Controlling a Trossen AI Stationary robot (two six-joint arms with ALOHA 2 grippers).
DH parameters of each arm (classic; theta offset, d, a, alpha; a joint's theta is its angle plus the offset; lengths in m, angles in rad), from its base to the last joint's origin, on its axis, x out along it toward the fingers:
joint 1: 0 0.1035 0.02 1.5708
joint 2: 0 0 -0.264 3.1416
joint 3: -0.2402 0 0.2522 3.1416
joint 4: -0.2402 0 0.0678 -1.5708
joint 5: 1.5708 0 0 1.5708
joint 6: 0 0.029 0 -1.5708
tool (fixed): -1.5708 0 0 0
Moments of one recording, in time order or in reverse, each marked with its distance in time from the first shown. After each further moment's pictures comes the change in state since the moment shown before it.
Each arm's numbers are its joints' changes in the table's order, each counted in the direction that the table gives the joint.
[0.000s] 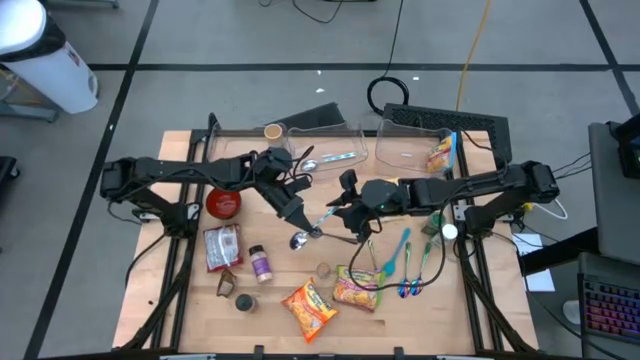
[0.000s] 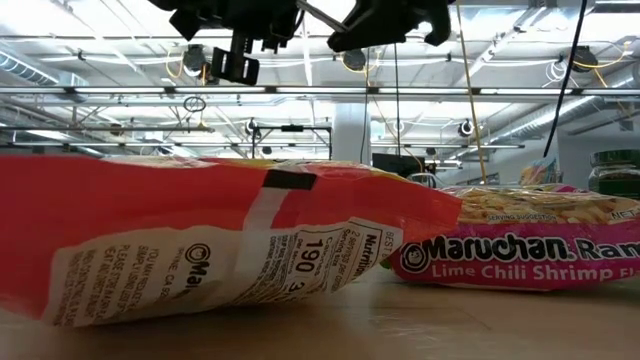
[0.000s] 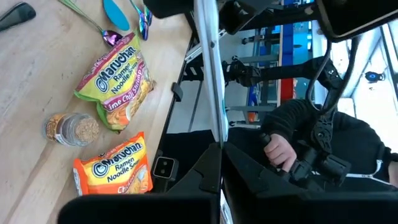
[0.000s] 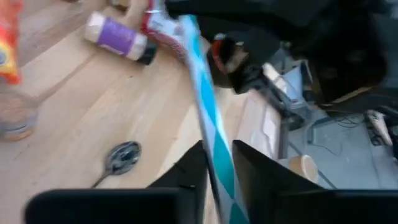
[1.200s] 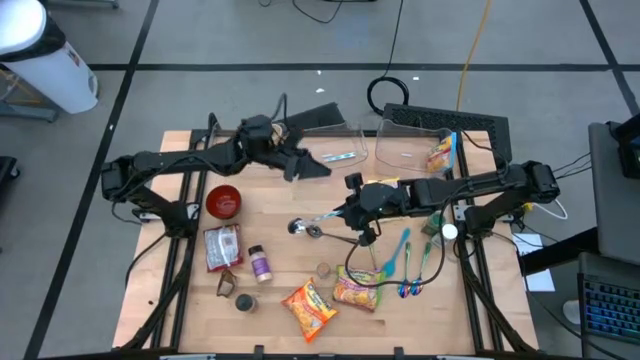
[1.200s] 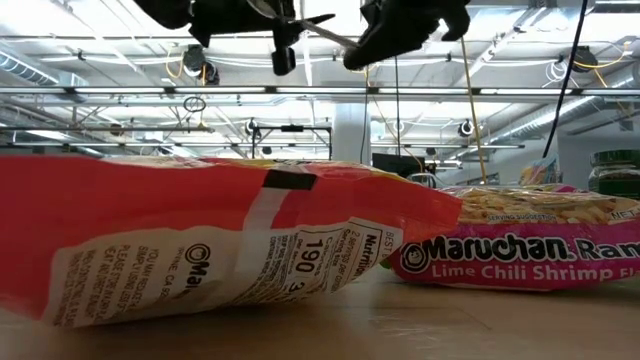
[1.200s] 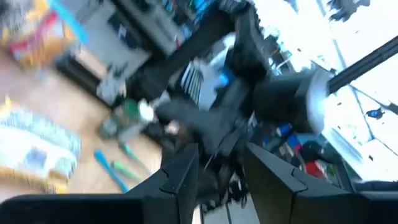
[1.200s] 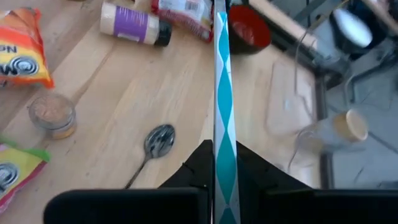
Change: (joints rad) left arm 0.196 0.000 0.000 0.467 0.199 0.203; right arm -0.001 0.002 -0.001 -0.137 0.004 0.248
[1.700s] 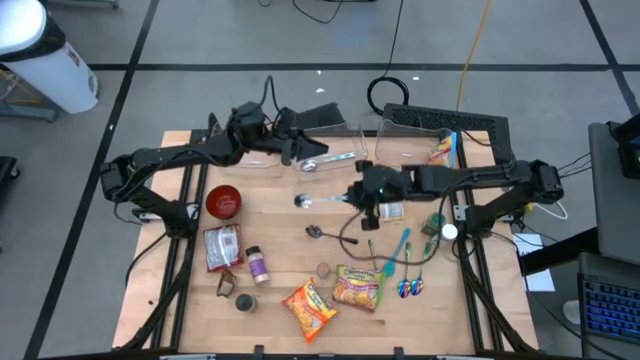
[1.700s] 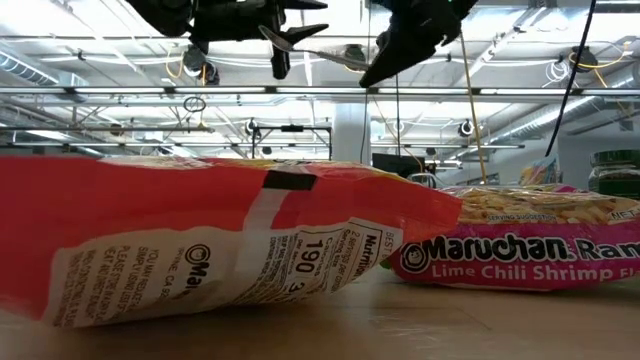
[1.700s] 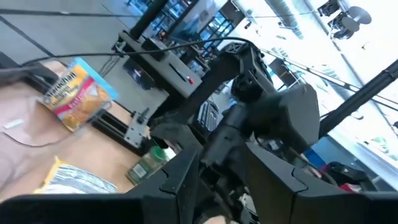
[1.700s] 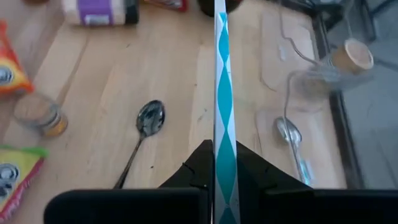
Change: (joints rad) left arm 0.104 0.000 0.000 0.069 0.019 0.087; right arm -0.150 0.048 0.000 -0.103 0.086 0.185
